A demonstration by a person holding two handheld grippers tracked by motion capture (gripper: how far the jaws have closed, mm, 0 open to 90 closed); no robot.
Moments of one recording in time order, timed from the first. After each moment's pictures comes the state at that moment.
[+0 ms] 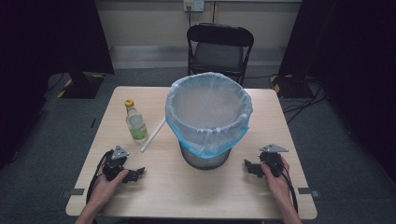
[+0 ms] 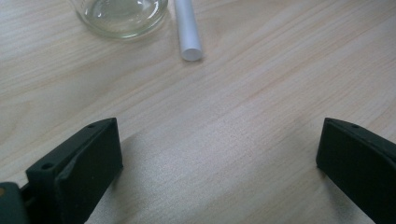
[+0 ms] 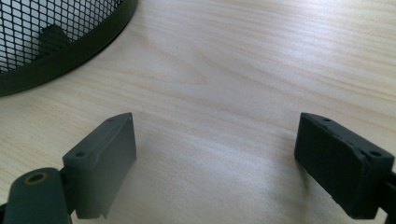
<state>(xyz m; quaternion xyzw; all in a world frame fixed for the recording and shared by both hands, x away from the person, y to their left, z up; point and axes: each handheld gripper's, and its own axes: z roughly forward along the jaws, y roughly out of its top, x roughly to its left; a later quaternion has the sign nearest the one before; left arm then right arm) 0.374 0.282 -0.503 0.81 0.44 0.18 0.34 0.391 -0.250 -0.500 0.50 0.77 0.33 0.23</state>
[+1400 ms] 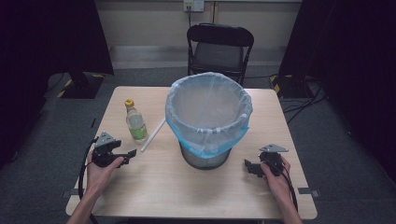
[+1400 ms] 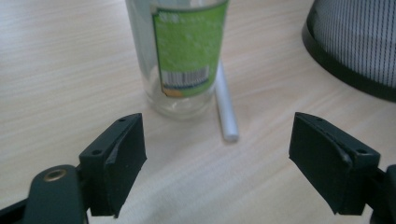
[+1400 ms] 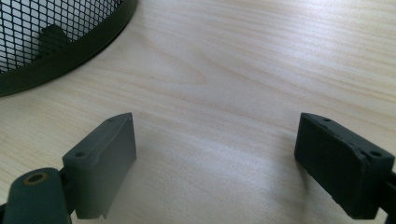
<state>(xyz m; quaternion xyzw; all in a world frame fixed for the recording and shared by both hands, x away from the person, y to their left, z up) 0.395 0.308 -0.459 0.76 0.45 0.20 0.42 0.391 -0.250 -0.500 0.50 0.77 0.33 0.23</state>
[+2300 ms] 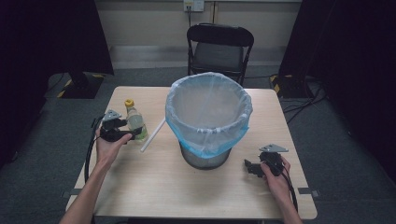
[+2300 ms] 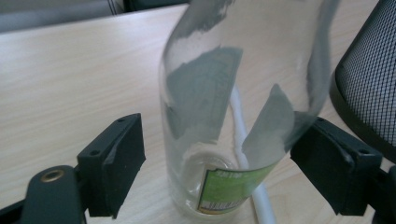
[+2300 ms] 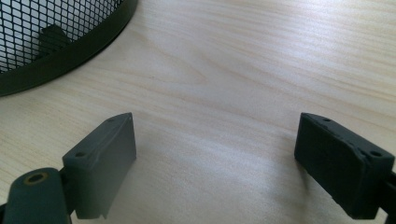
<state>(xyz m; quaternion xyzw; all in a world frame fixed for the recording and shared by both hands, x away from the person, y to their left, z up) 0.469 0.299 -0.444 0.75 0.45 0.20 0.43 0.391 -0.250 -0.500 0.50 0.77 0.33 0.23</state>
